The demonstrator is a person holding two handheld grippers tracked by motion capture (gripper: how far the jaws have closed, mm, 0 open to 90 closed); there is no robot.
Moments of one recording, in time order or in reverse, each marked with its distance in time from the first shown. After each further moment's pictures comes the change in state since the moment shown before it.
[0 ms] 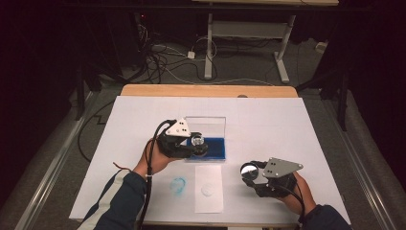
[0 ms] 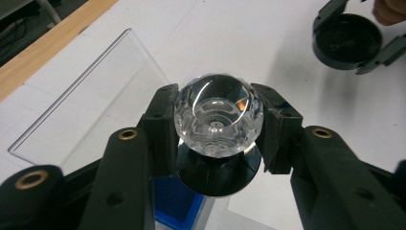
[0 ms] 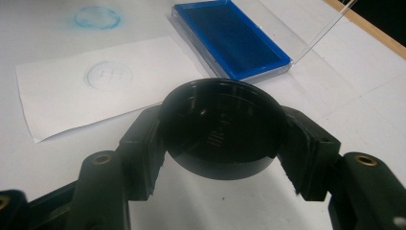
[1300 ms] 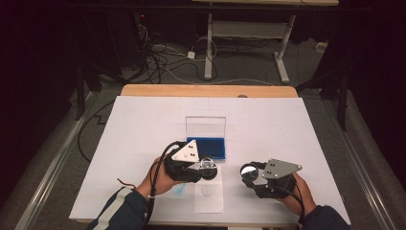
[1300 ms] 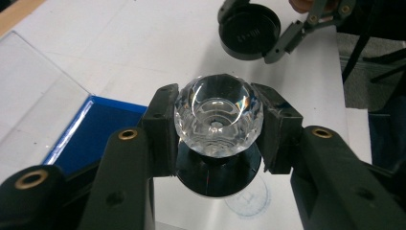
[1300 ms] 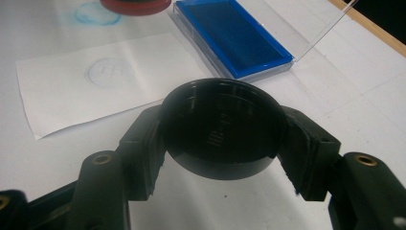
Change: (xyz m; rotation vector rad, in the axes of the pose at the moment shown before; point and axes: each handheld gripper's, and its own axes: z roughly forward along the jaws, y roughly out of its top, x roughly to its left) left arm -0.056 -0.009 0.010 0.002 -0.122 0.069; right arm 0.003 0.000 0.001 0.010 -0.002 -0.008
